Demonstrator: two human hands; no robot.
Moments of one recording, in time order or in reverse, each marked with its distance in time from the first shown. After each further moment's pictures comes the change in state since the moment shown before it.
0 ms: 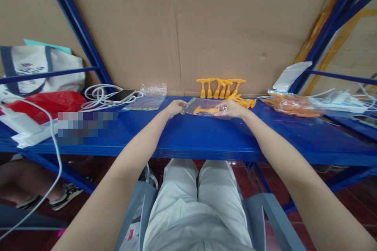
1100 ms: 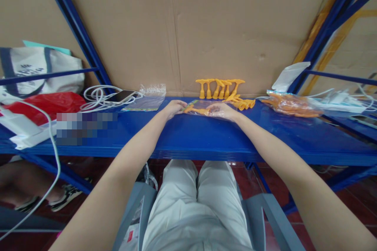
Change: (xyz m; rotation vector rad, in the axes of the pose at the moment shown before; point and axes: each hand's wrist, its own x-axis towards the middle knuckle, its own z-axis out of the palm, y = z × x) left_hand -0.007 0.009 0.001 -0.253 0.024 -0.138; right_hand 0.009 -0.007 0.028 0.423 -0.013 -0.010
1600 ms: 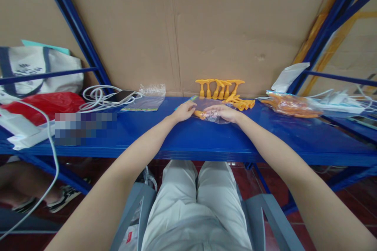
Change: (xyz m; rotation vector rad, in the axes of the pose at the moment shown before) left_hand -0.001 -0.006 0.027 0.663 -0.056 0.609; right_hand -0.008 -0.009 0.003 0.247 -0.064 0.148
